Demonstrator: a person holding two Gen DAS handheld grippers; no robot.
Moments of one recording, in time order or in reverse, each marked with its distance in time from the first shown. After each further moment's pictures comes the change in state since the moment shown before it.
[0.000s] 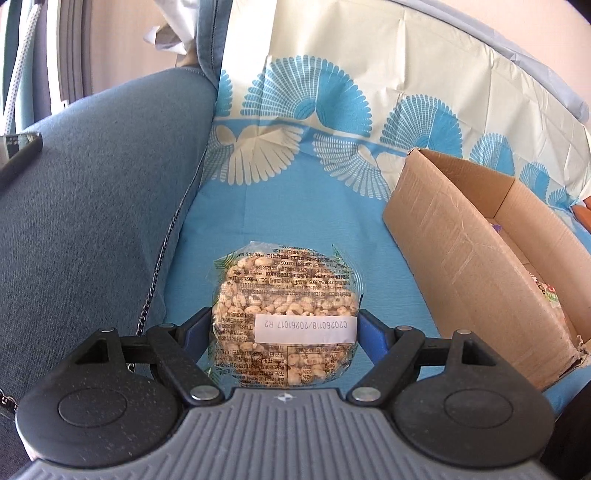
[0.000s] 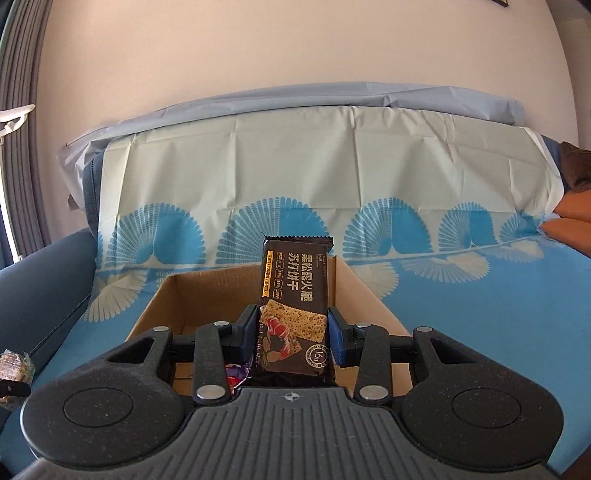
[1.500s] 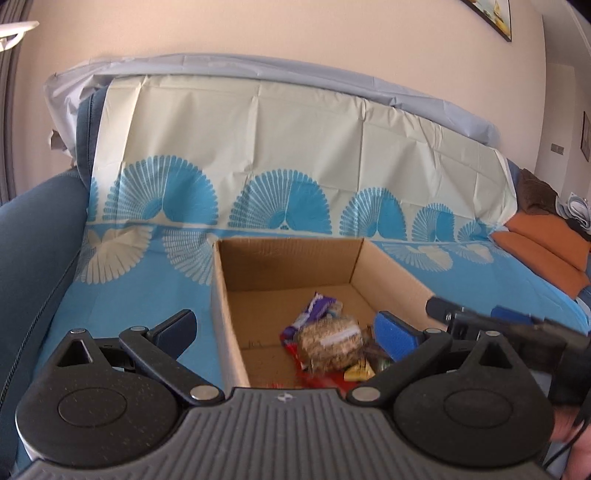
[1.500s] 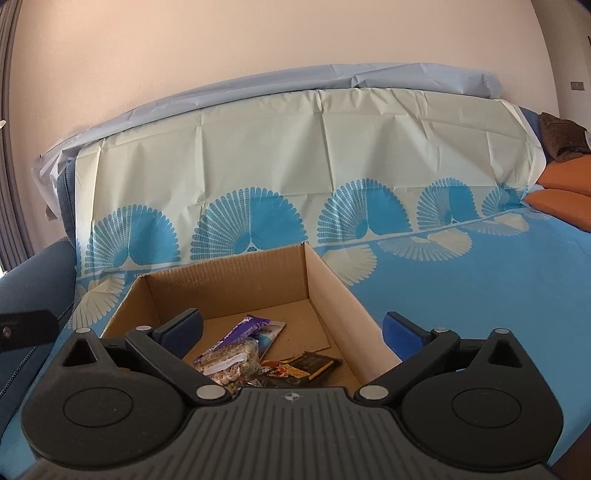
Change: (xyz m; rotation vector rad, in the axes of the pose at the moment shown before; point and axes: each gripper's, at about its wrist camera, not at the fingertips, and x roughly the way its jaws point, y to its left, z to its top) left arm -0.070 -0.195 0.010 0.088 -0.234 -0.190; right arm -0.006 -0.022 -0.001 0.067 0.043 -0.047
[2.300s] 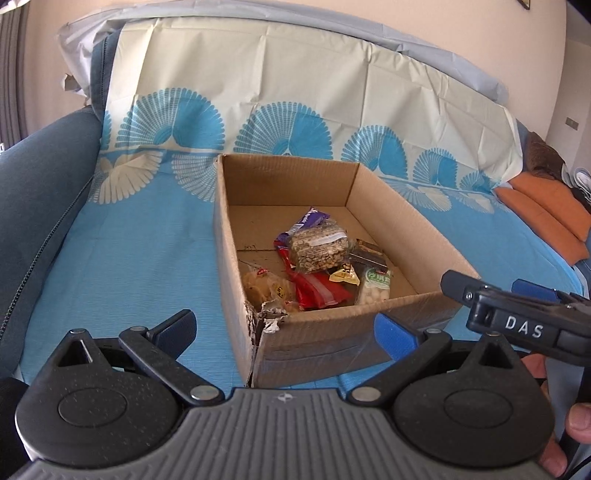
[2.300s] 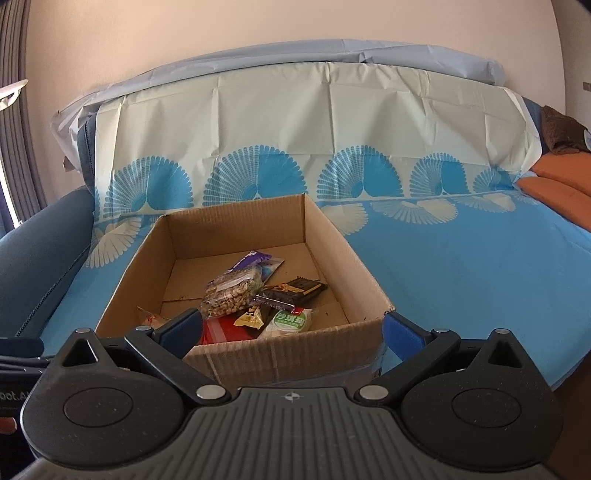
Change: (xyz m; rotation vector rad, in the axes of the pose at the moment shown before) left arm -0.040 -0.021 -0.047 -0.035 0.187 0.038; right arm -0.072 0.000 -0.021 -0.080 0.133 -0.008
